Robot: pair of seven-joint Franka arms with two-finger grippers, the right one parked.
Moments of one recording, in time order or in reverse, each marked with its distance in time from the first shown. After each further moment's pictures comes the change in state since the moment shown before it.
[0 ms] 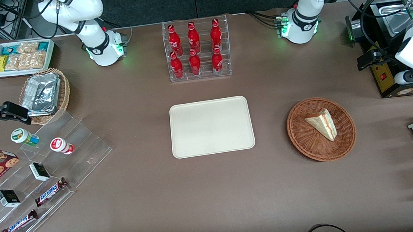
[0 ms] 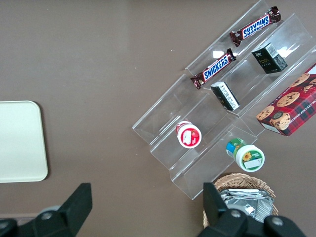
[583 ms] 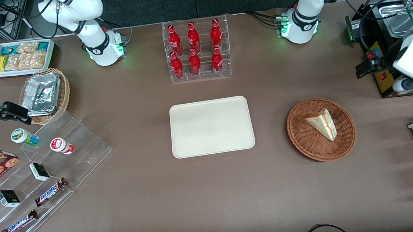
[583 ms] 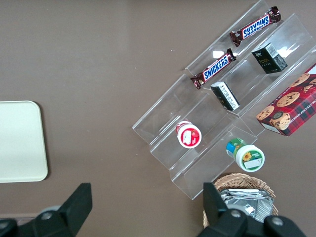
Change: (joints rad) arm 0.002 0.014 0.013 -0.087 -0.007 0.120 -0.001
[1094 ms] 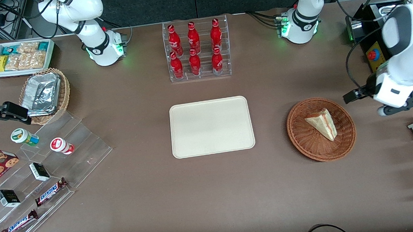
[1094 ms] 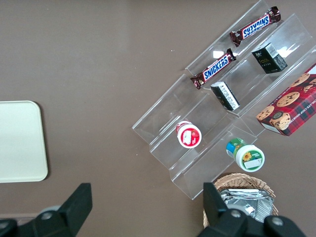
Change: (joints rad) arm 0.008 -0.032 0.026 -0.418 0.000 0.454 -0.261
